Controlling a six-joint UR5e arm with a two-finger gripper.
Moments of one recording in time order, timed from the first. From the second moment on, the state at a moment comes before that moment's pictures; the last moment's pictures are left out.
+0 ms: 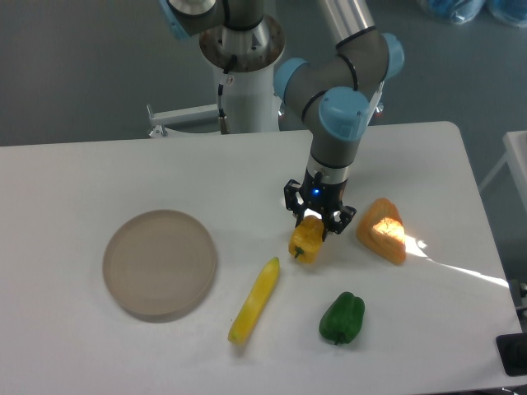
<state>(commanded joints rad) 2.36 -1.94 -1.64 -0.87 1.38 1.05</state>
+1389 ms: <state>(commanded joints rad) 2.43 -2.04 -1.35 -0.91 1.49 1.25</state>
